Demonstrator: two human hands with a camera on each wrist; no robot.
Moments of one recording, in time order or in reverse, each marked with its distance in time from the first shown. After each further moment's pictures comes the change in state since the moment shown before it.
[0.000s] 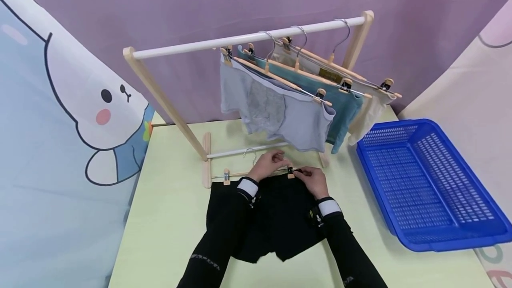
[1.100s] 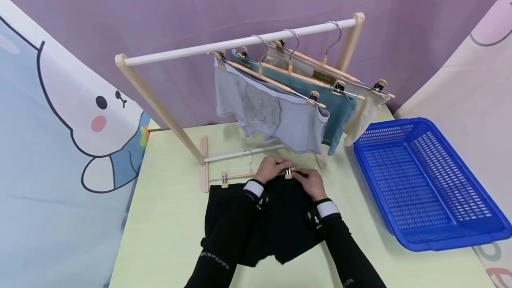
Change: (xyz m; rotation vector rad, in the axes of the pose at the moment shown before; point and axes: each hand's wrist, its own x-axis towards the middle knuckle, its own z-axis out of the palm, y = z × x) left_hand 0.014 0.005 0.023 0.093 0.091 0.027; right_hand 0.001 -0.003 -0.002 0.027 -0.057 0.006
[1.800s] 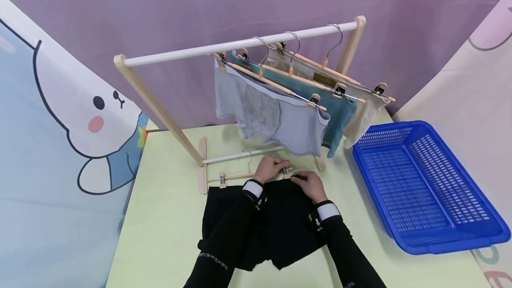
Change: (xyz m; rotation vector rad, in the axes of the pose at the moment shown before) left_hand 0.006 -0.006 -0.002 0.025 -0.019 0.013; right_hand -0.001 -0.001 -0.005 -0.112 -0.047 -0.048
